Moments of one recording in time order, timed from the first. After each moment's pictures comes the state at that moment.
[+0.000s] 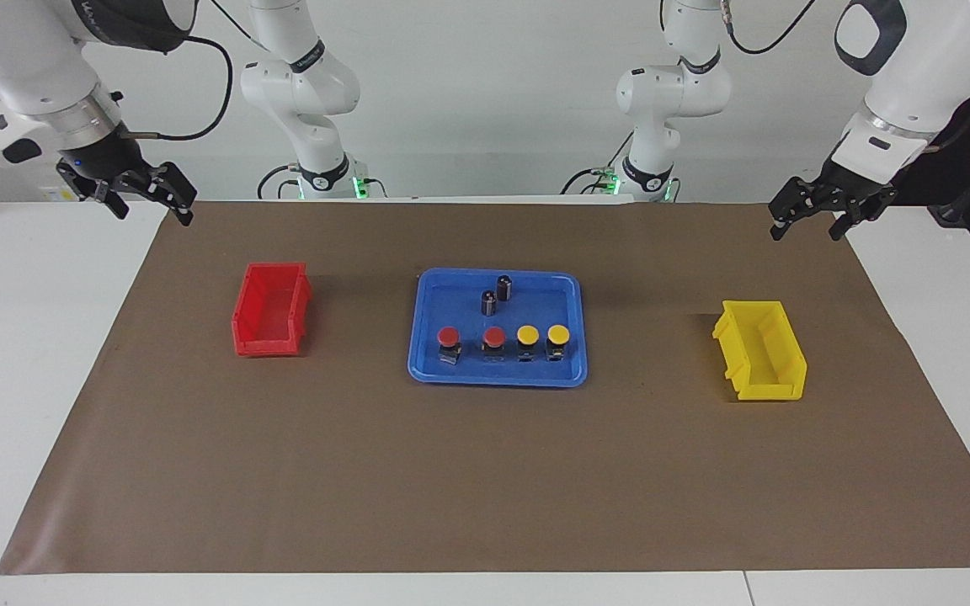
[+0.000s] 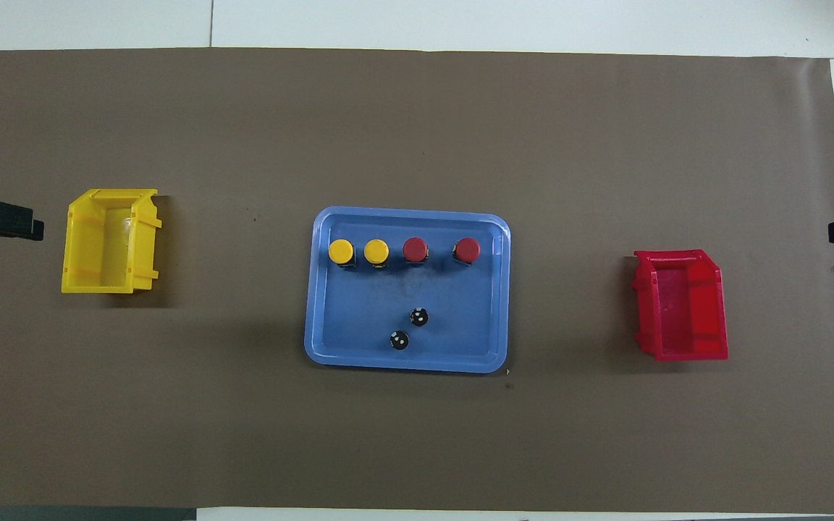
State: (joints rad) left arm -0.08 -0.09 0.06 -1.73 -0.03 1.65 0.06; right arm -0.08 -0.02 -0.06 -1.56 -0.03 1.46 0.00
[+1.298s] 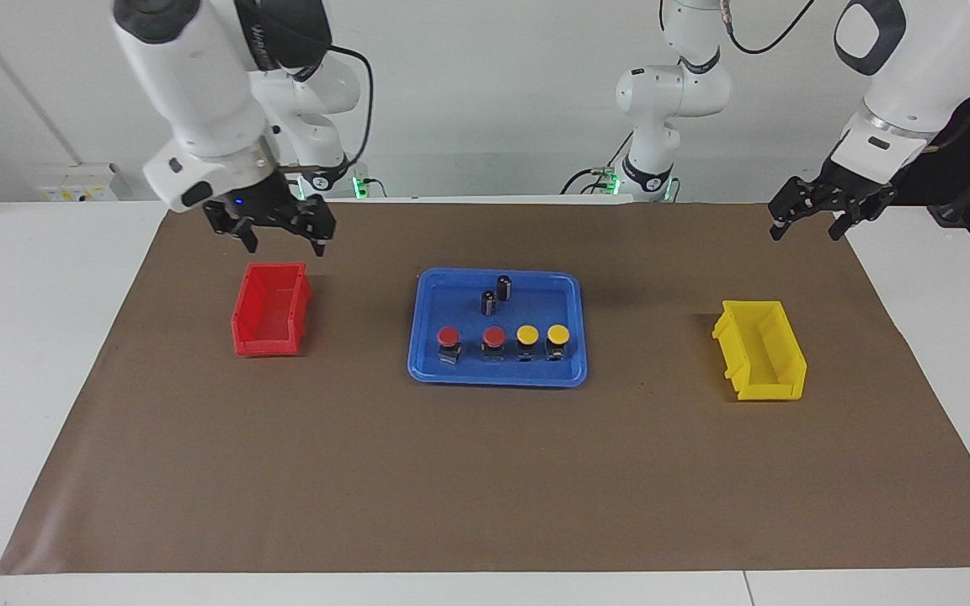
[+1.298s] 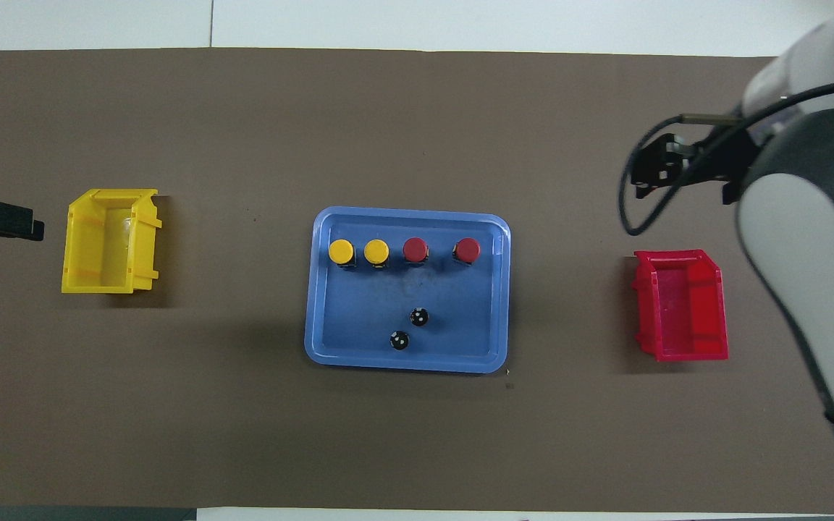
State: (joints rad) left arm -0.08 -0.09 0.06 -1.73 -0.03 1.65 0.06; right arm 0.08 0.26 0.24 -1.31 -0.03 1.52 0.43
